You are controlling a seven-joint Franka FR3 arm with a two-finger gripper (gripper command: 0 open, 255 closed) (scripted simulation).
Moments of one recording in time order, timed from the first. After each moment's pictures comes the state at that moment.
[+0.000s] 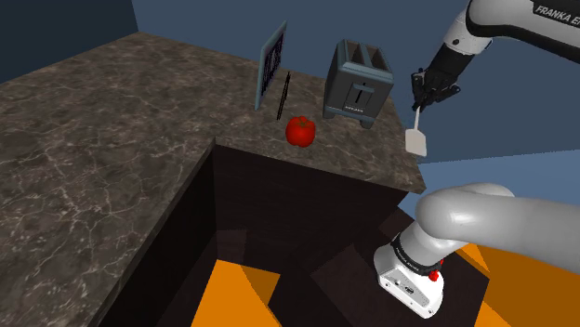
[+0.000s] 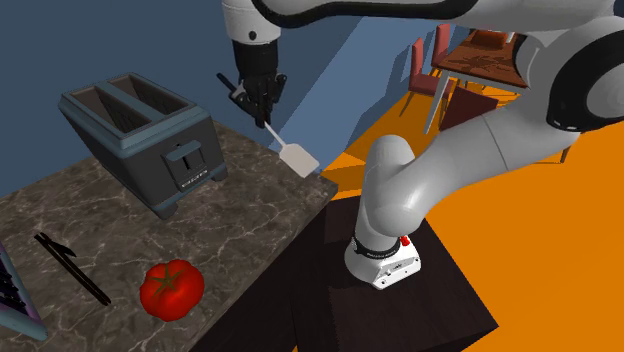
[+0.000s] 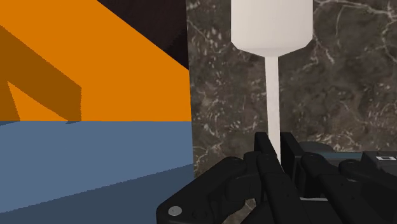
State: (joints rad) arm -0.41 -0.90 -0.07 -2.43 -0.09 1.59 0.44
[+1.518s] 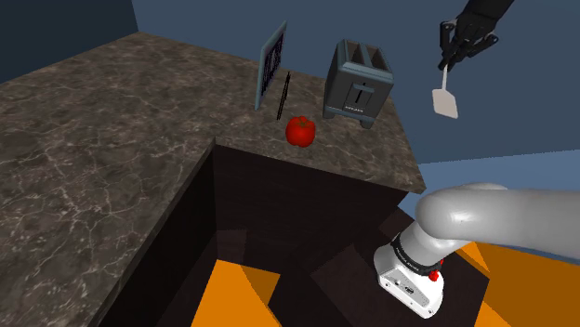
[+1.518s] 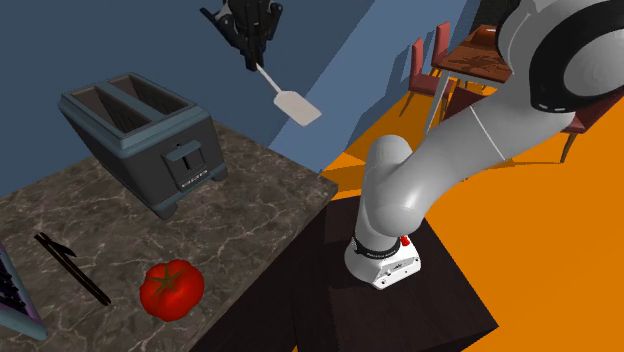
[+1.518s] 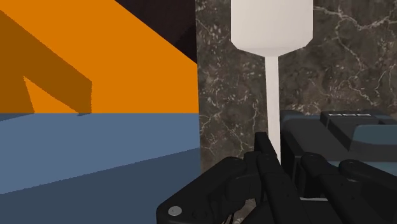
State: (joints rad) arm -0.40 -0.76 -0.06 -2.02 -0.07 1.32 0.43
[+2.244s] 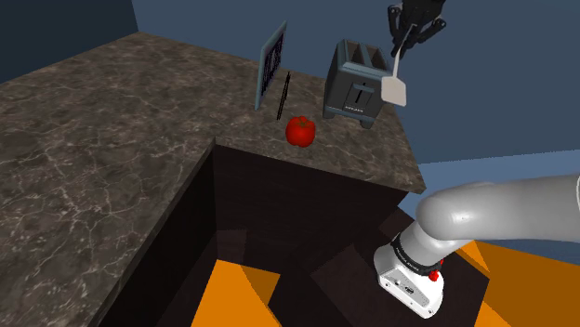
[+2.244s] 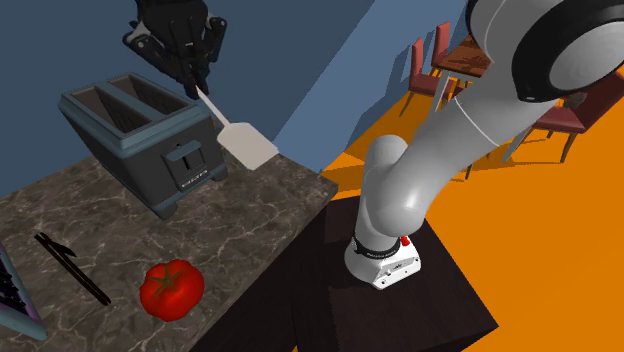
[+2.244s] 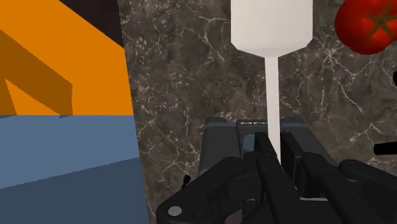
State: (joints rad) arm -0.37 -0.60 0.15 -1.90 0.04 1.36 0.67
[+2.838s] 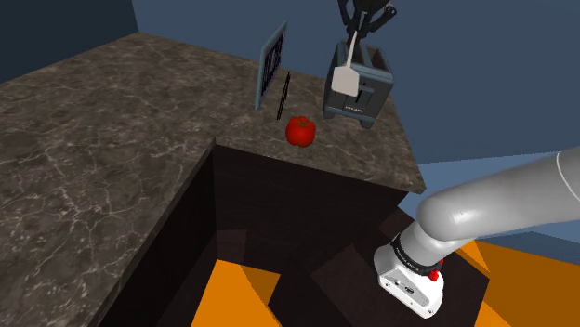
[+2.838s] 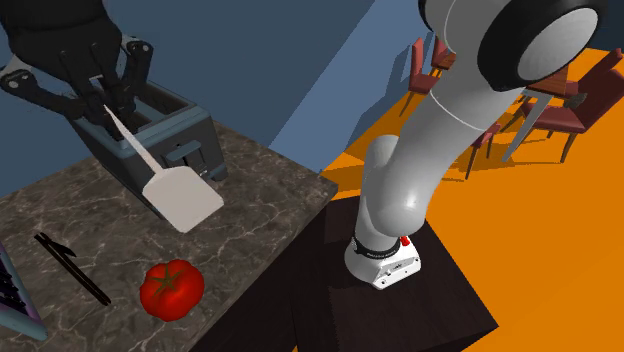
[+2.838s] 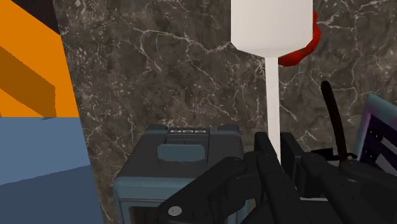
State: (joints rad) arm -0.35 -0.39 0.33 -1.71 0.07 1.39 0.88
